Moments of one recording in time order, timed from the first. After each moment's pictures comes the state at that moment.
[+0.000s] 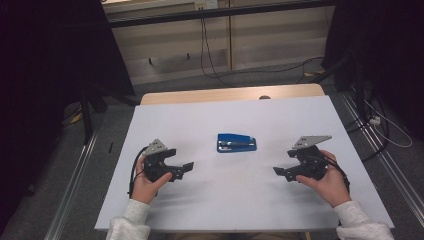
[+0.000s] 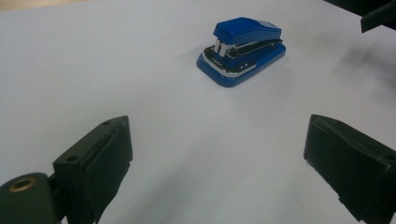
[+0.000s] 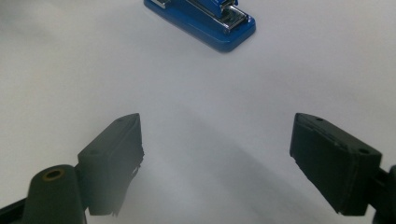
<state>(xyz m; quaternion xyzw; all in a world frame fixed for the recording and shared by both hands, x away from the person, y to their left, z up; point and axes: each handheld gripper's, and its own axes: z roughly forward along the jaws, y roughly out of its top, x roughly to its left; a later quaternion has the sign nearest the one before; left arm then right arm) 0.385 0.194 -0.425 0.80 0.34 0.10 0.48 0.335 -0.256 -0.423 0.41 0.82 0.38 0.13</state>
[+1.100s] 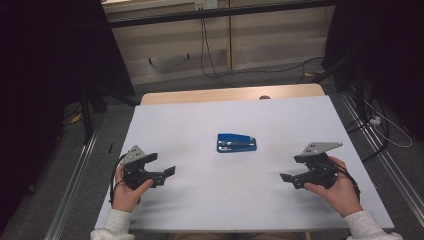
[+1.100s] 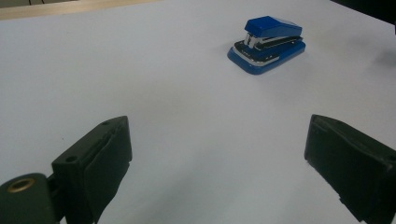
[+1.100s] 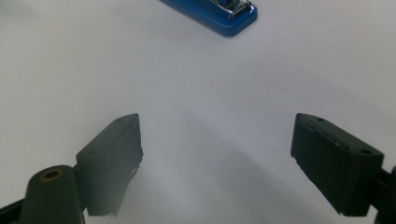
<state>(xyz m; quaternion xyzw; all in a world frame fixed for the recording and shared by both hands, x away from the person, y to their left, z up) 0.367 0.243 -0.420 0.79 0.36 0.13 0.48 0.313 -0.268 -0.422 0.40 0.82 0.38 0.13</state>
